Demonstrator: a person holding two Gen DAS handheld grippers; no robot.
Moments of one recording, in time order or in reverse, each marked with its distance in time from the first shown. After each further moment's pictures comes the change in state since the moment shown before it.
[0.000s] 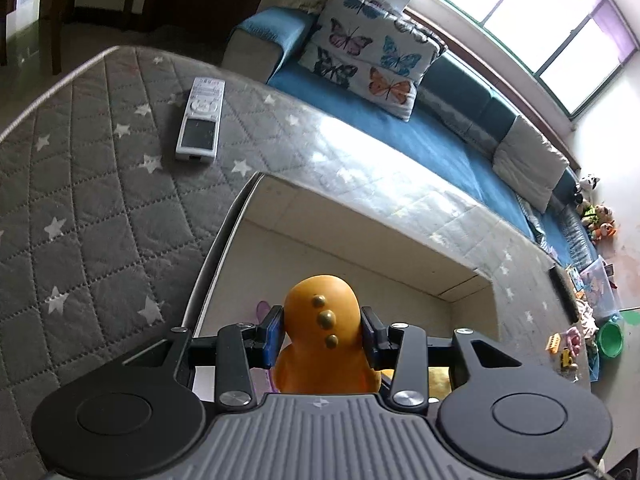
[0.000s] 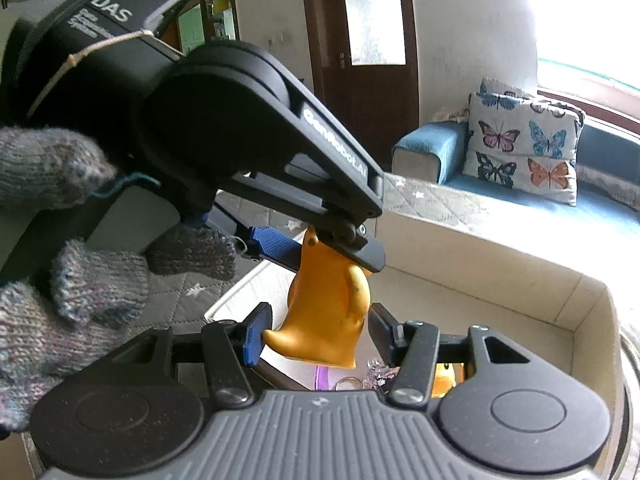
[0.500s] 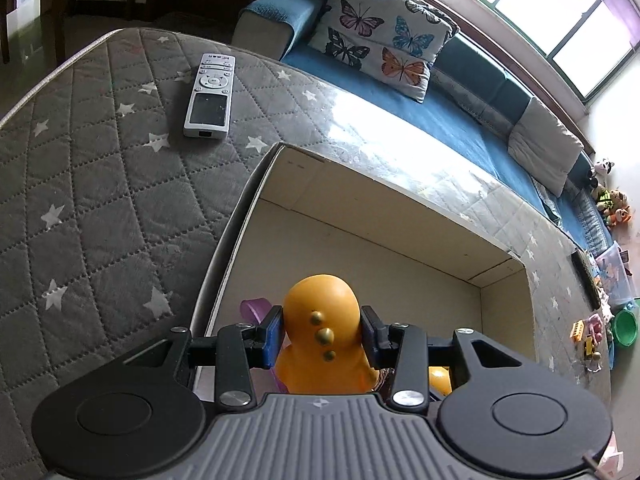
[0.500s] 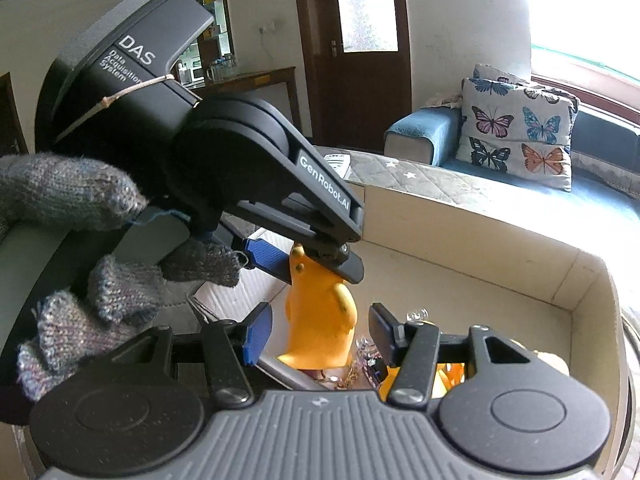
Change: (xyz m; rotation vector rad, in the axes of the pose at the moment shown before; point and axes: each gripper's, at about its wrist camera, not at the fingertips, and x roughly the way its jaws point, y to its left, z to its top) left arm 0.020 0.008 -0.006 0.020 0.040 0.045; right arm -0.001 0.000 -0.015 0.013 0.027 -0.020
